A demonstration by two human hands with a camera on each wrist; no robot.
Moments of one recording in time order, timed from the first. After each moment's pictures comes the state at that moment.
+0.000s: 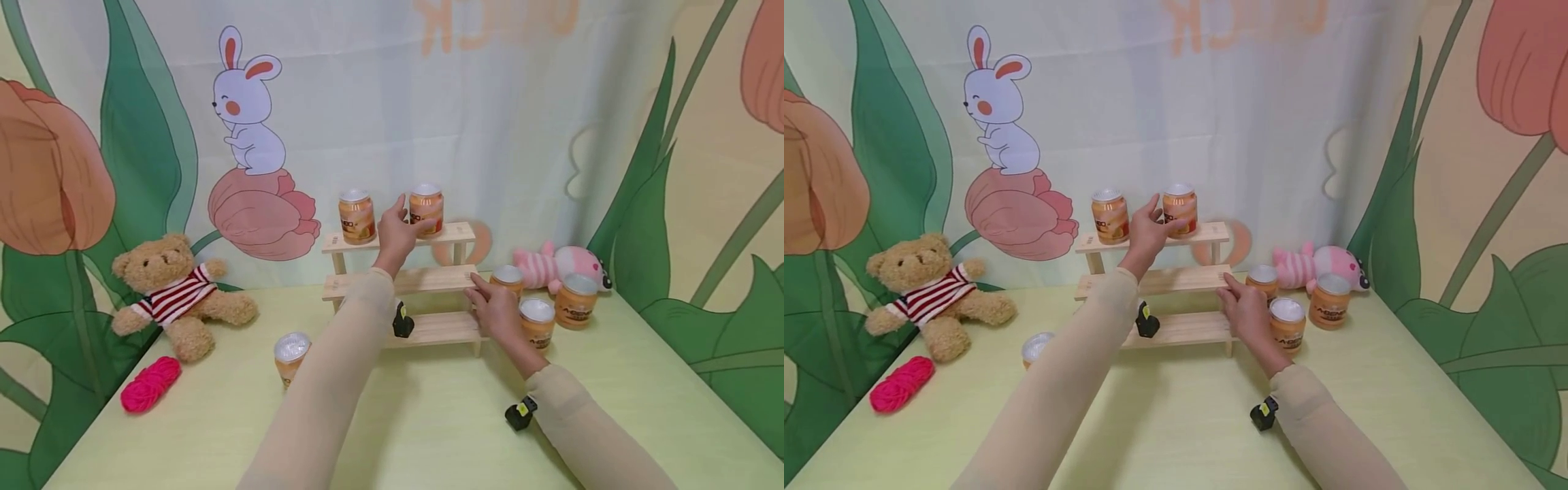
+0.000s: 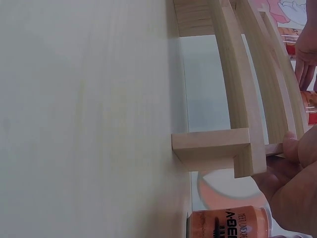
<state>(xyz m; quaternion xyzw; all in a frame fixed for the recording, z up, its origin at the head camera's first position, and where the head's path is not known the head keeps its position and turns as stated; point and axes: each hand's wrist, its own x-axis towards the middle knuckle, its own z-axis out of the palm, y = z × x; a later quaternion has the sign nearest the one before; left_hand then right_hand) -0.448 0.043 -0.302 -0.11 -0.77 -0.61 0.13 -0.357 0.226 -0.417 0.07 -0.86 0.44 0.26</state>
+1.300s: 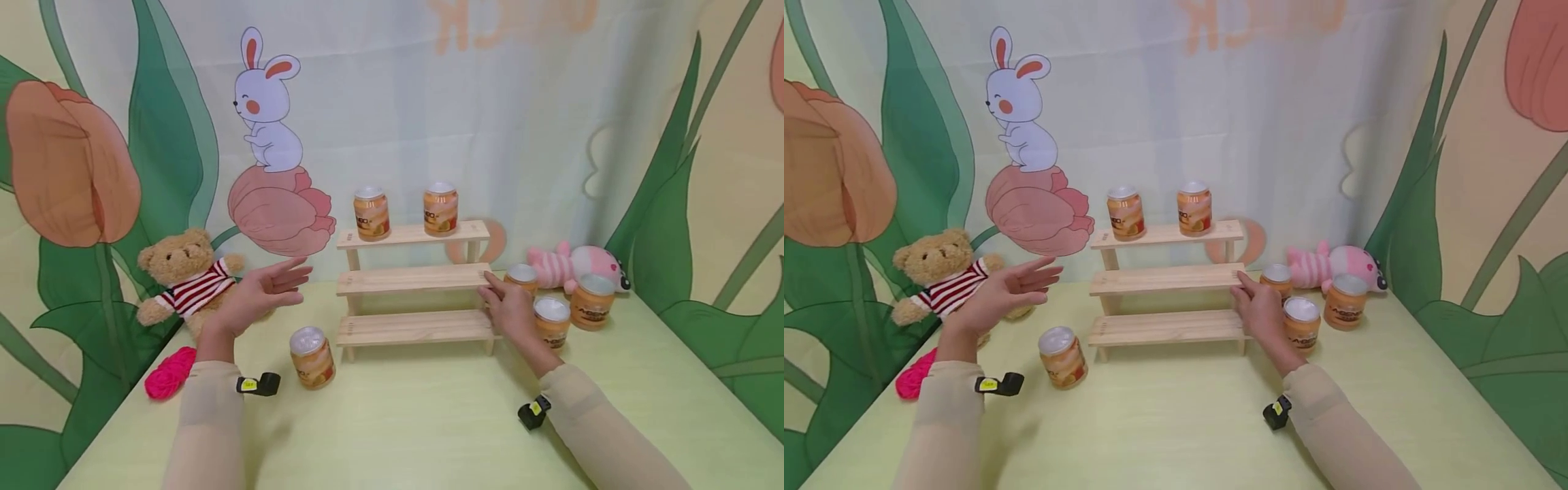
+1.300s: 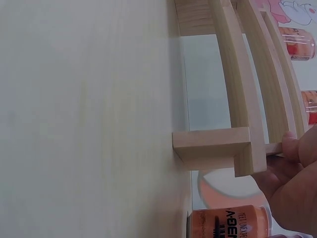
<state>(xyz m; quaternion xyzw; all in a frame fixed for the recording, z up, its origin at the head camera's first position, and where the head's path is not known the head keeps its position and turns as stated) -0.348 -0.236 -0.326 -0.28 -0.80 -0.53 -0.05 -0.354 0.222 -0.415 0.07 -0.86 0.44 0.25</state>
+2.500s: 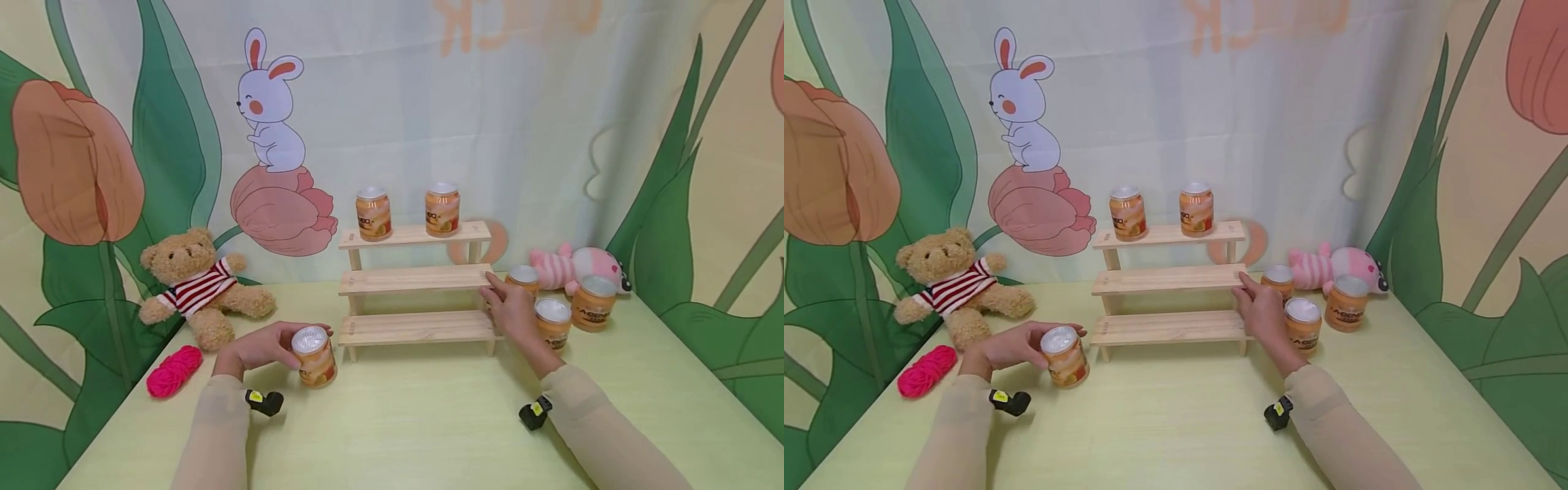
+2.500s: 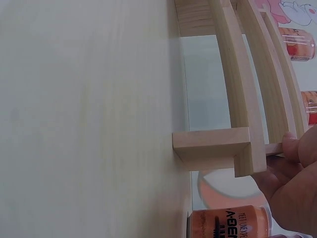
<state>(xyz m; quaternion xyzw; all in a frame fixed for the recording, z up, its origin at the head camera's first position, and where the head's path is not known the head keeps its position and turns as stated) -0.374 -0.260 -0.426 -0.34 -0.71 -0.54 -0.29 -0.356 0.223 -0.417 0.06 -0.86 0.44 0.24</state>
